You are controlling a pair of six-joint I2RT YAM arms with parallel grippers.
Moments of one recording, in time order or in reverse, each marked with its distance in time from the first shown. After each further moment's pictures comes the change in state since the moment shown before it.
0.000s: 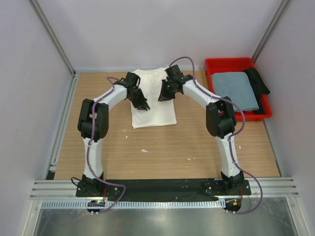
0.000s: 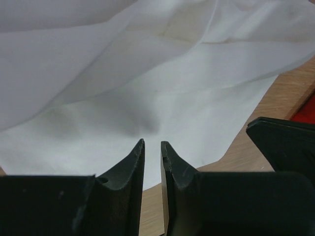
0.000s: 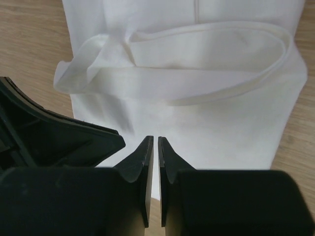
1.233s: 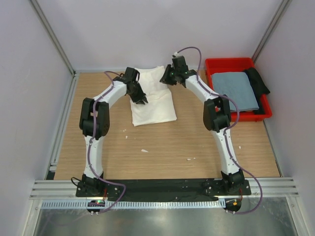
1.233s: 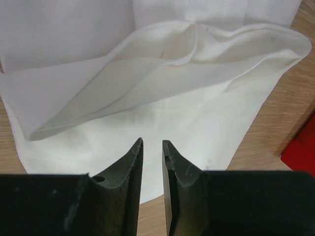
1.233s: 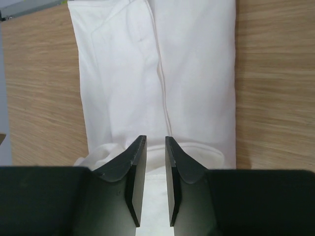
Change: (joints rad) left arm 0.017 0.076 0.130 -0.009 -0.095 0.009; right arm -0.078 0.211 0.264 0.230 0.075 0.058
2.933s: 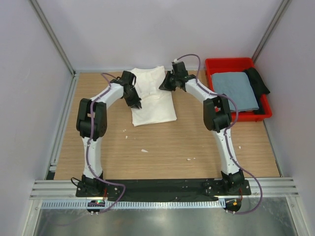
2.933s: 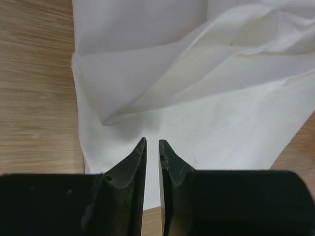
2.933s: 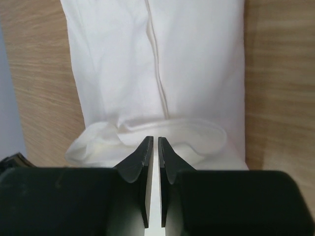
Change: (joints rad) left arm 0.030 -0.051 -0.105 -0.024 -0.052 0.080; right arm -0.008 0.014 -0.080 0.066 -0.106 0.071
